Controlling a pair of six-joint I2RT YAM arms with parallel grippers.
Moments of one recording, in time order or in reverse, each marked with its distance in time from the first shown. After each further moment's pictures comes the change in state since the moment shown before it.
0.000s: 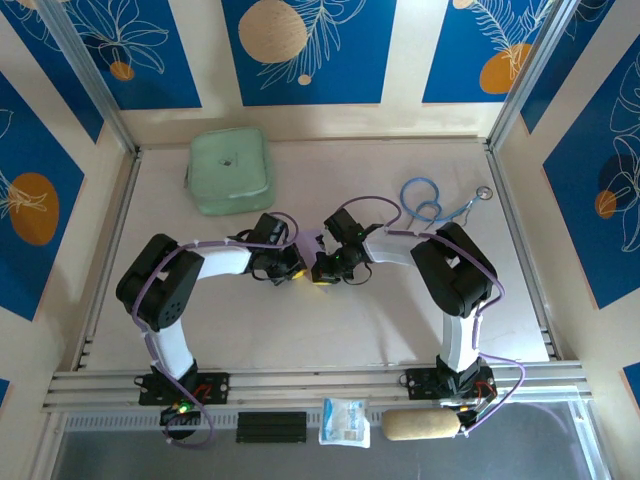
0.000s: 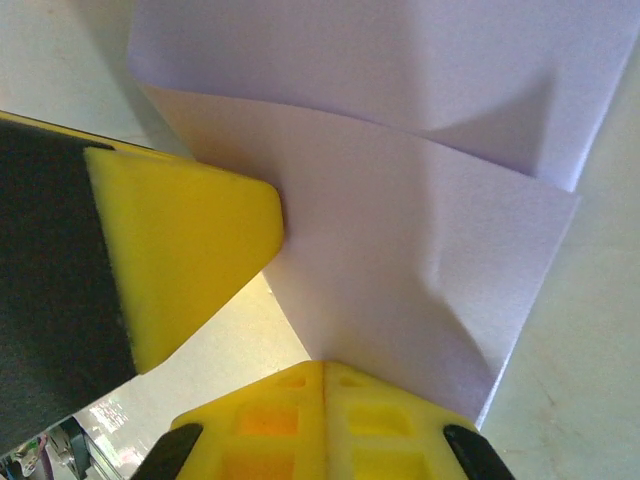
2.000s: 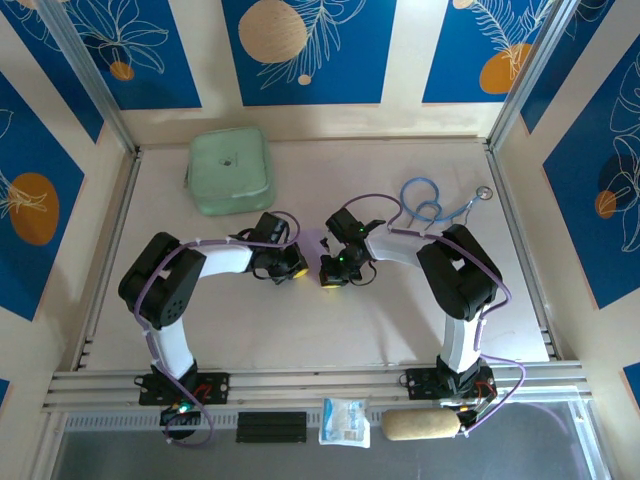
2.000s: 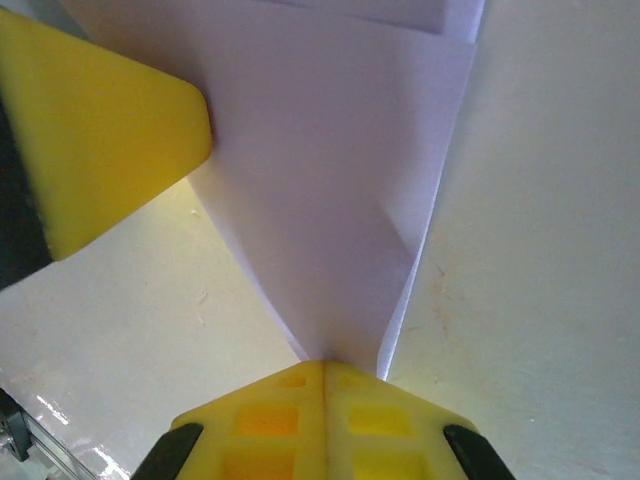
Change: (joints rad) left arm 0.000 0.020 0.016 -0.001 0.014 0.020; right arm -0.001 -0.035 0.026 -0.181 0.078 -0.078
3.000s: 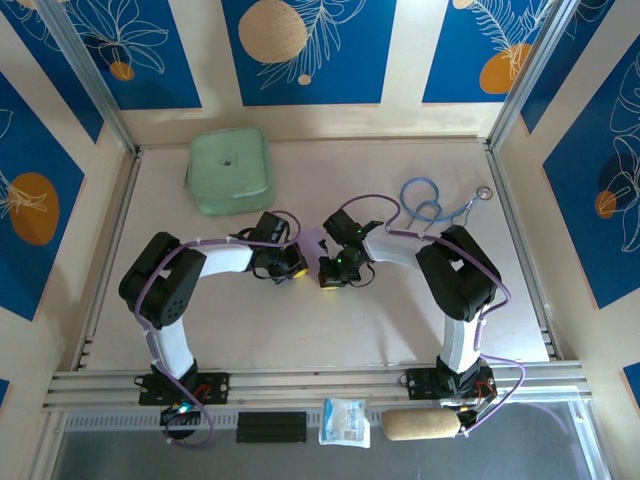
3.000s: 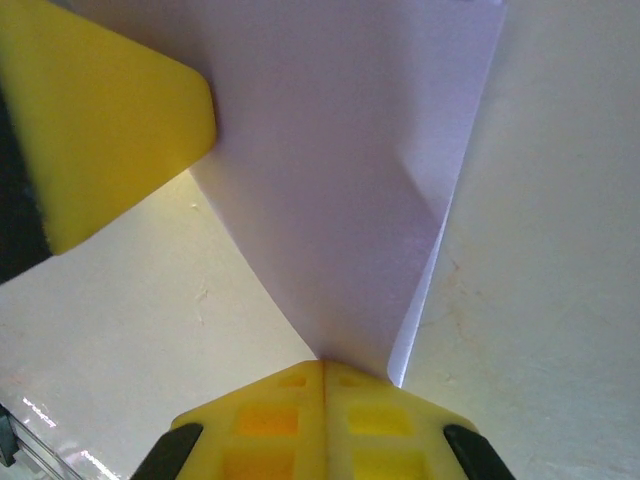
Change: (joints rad) left arm 0.000 0.002 0.009 -0.015 -0.001 0.019; right arm 0.017 0.002 0.002 -0.004 0.024 0.004
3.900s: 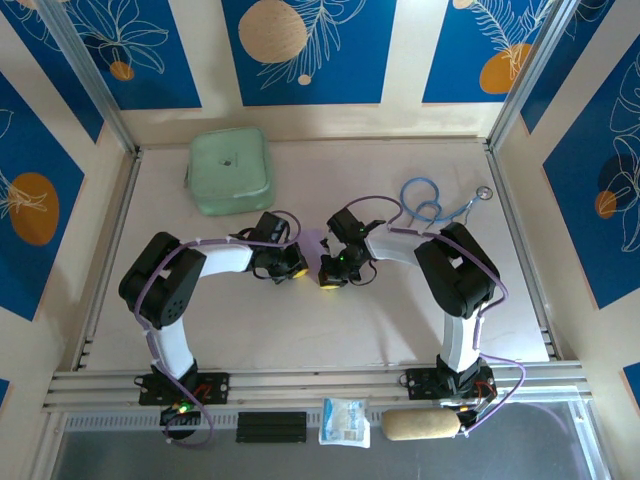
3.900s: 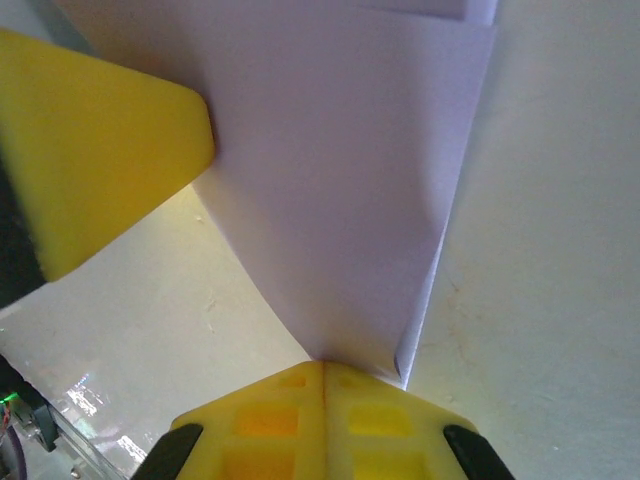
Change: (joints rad) left arm 0.000 0.000 0.000 0.000 0.000 0.004; right arm -0.033 0.019 -0.006 0.029 -0.085 0.012
